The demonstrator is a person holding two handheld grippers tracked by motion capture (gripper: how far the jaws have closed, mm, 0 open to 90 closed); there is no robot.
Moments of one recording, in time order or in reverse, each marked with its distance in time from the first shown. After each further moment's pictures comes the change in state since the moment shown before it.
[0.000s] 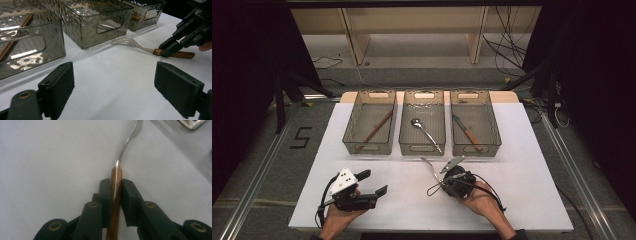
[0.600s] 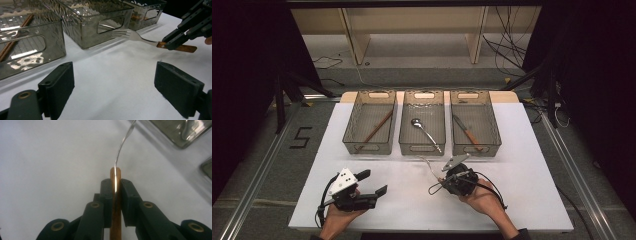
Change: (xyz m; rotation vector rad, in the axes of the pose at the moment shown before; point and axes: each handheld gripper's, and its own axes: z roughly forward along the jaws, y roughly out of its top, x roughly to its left) left arm 0.000 0.000 0.000 0.000 0.001 0.002; right arm -0.002 0.004 -0.016 -0.085 0.035 -0.016
